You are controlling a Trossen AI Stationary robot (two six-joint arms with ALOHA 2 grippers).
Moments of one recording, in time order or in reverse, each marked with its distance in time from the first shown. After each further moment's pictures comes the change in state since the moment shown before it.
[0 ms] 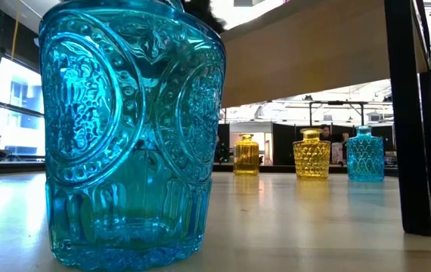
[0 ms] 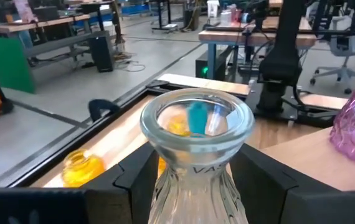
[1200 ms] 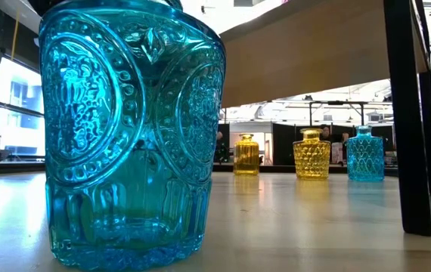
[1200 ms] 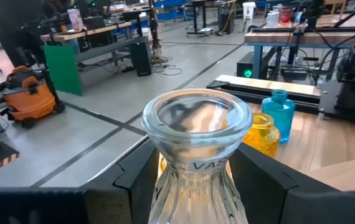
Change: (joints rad) left arm 0.244 -0.195 -0.189 0.075 0.091 0.120; right arm 0.017 0.000 0.000 0.000 0.010 0.027
